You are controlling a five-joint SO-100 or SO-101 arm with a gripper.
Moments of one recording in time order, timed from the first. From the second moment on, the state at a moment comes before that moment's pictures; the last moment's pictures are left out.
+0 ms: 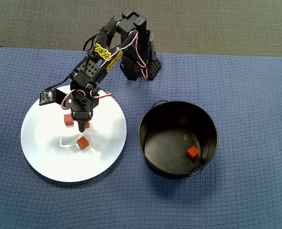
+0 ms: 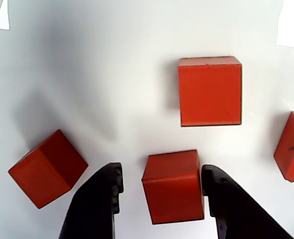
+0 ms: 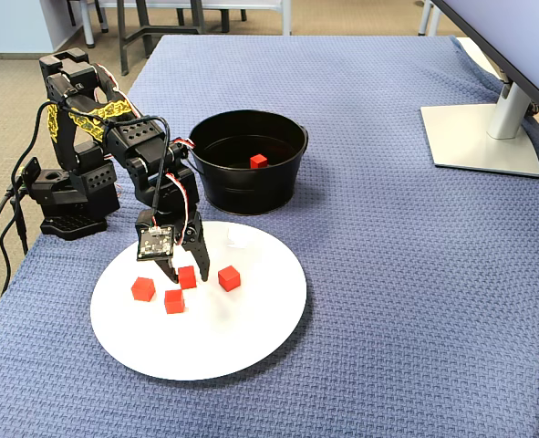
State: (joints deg) arm 39.6 83.8 107.8 51.4 -48.0
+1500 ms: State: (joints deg) arm 34.9 102.1 105.2 61.7 -34.7
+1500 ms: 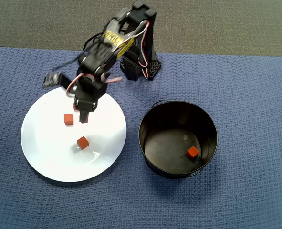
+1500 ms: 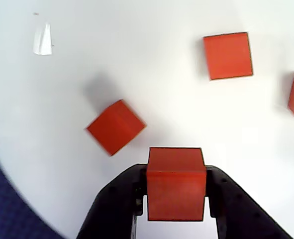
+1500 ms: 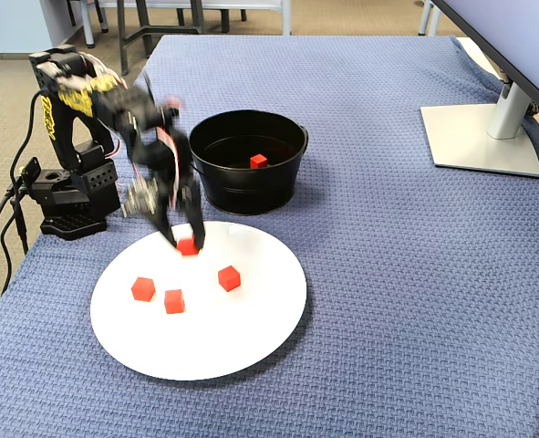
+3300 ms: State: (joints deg) arm 32.0 85.5 99.5 56.1 -63.5
